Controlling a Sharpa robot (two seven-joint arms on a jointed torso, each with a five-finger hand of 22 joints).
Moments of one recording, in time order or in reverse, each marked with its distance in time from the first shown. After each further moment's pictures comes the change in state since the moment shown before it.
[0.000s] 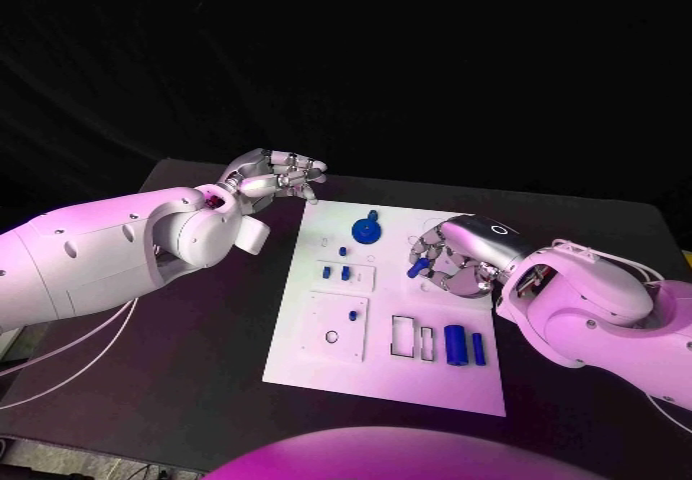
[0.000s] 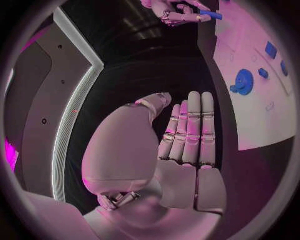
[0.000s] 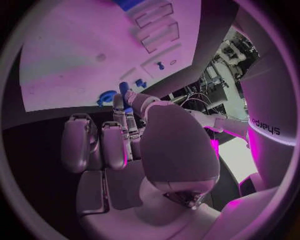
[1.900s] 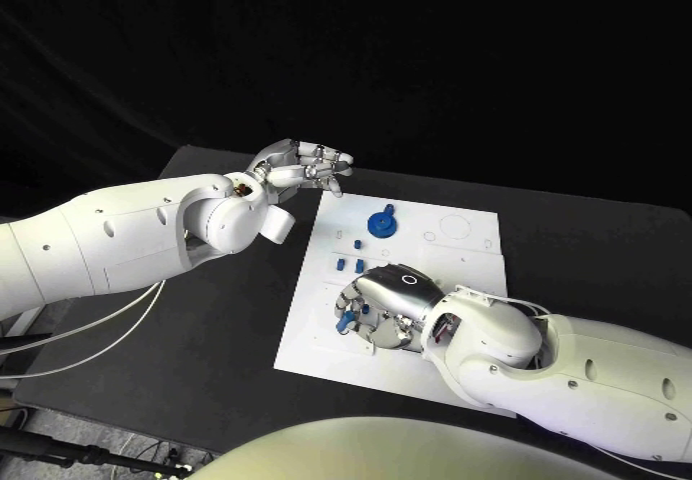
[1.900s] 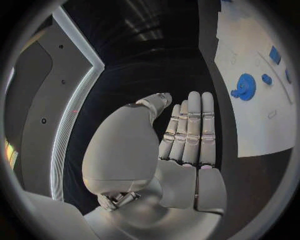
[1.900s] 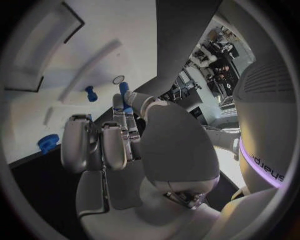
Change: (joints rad) left arm 0.000 0.029 -0.002 -0.012 0.000 0.002 -0.002; left_hand 0.004 0.004 -0.003 -0.003 0.000 0.000 0.000 0.000 0.001 0.000 0.000 0.004 0.000 0.000 0.000 0.000 0.000 0.000 0.000 0.000 0.000 0.001; right arm -0.141 0.309 -0.020 -0.081 -0.051 0.043 0.035; right_hand -0.003 -0.009 0.005 -0.014 0.007 -0.009 0.002 0.001 0.000 0.002 0.007 -0.013 0.000 0.000 0.000 0.000 -0.004 0.000 0.000 0.000 0.000 0.000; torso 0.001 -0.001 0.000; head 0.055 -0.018
